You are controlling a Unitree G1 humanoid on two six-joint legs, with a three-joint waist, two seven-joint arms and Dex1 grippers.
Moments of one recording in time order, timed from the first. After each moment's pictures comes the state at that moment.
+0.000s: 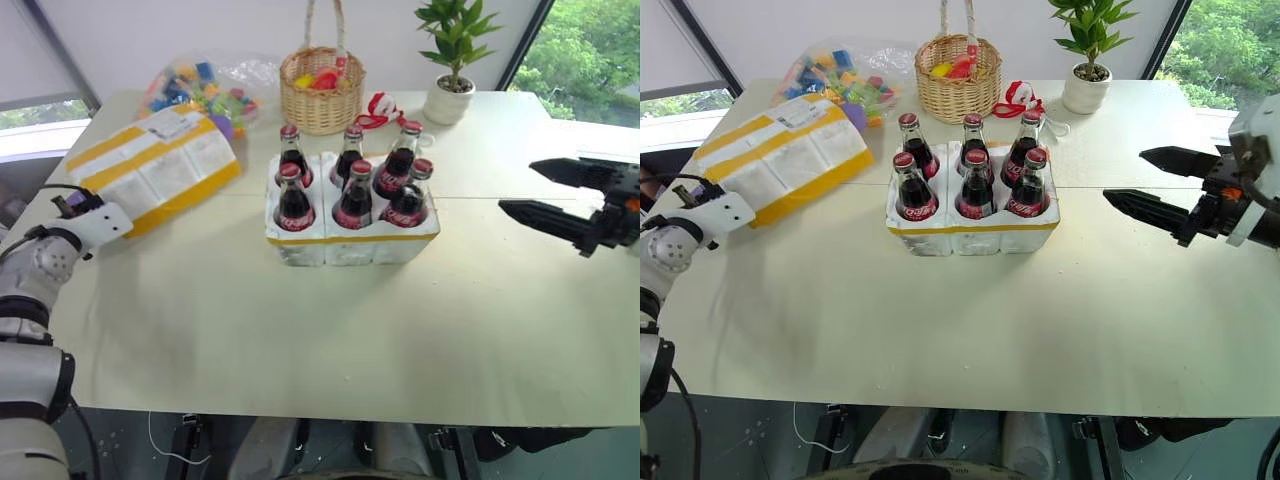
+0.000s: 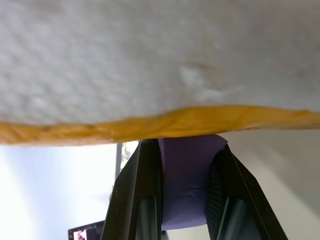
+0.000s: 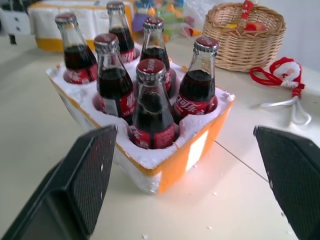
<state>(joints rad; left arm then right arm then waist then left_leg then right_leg) -0.79 0.93 -0.22 1.23 0.54 -0.40 -0.09 -0.25 -1.08 -0.61 -0.31 0.84 0.89 0.95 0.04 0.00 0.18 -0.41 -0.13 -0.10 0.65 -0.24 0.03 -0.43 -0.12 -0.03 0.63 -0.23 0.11</state>
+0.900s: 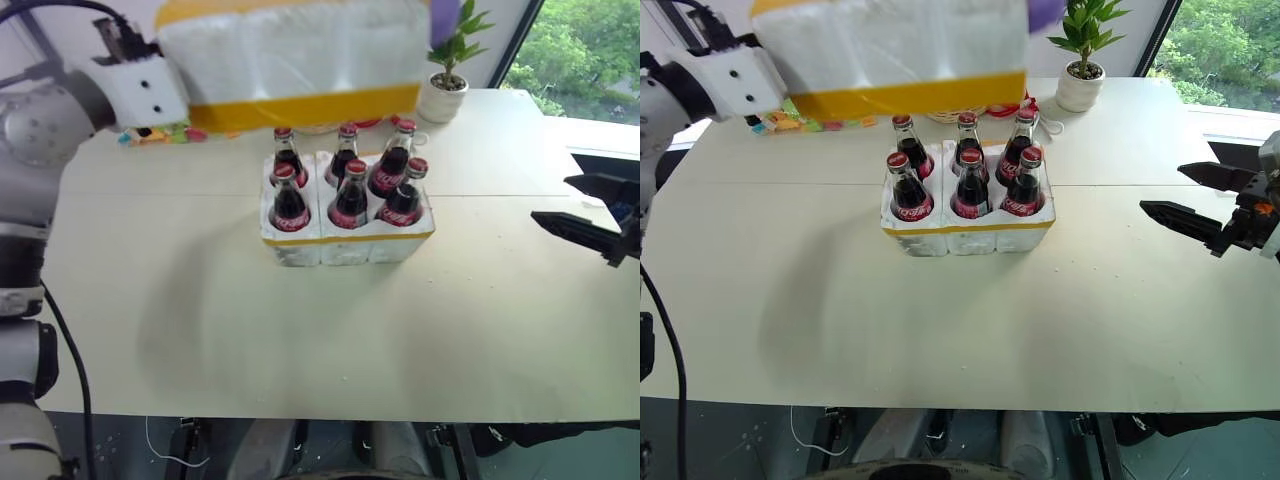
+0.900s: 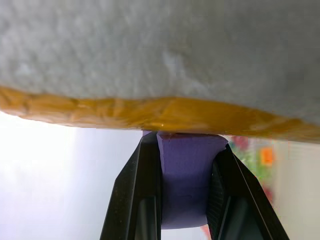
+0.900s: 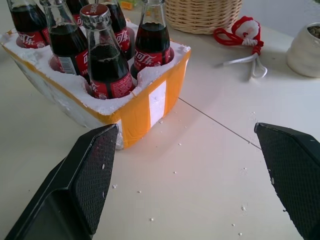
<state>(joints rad) -0.90 0.98 -0.10 0.13 0.24 -0.16 -0.69 -0.16 -1.11 -0.62 -0.15 0.69 0.71 1.03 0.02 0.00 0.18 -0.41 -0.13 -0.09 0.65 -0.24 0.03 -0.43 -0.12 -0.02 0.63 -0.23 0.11</state>
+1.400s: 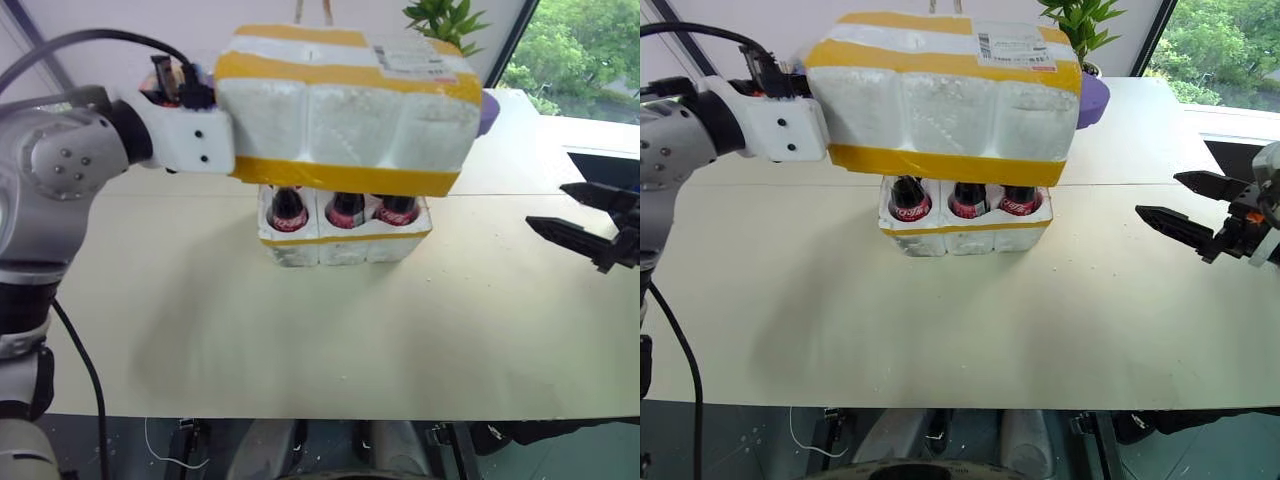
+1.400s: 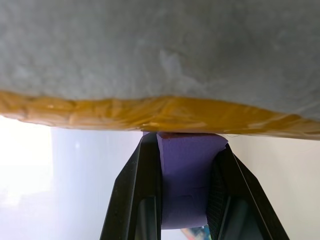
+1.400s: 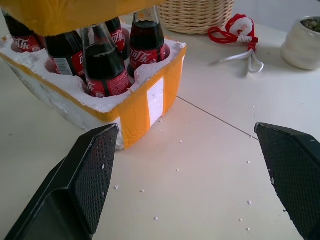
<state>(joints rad) -0.81 1.00 -0.11 -0.27 0.32 0.10 -0.86 -0.12 -1.04 -0.64 -0.19 0.69 0.71 0.97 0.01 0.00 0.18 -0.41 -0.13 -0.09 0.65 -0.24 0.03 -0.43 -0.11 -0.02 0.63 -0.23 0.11</state>
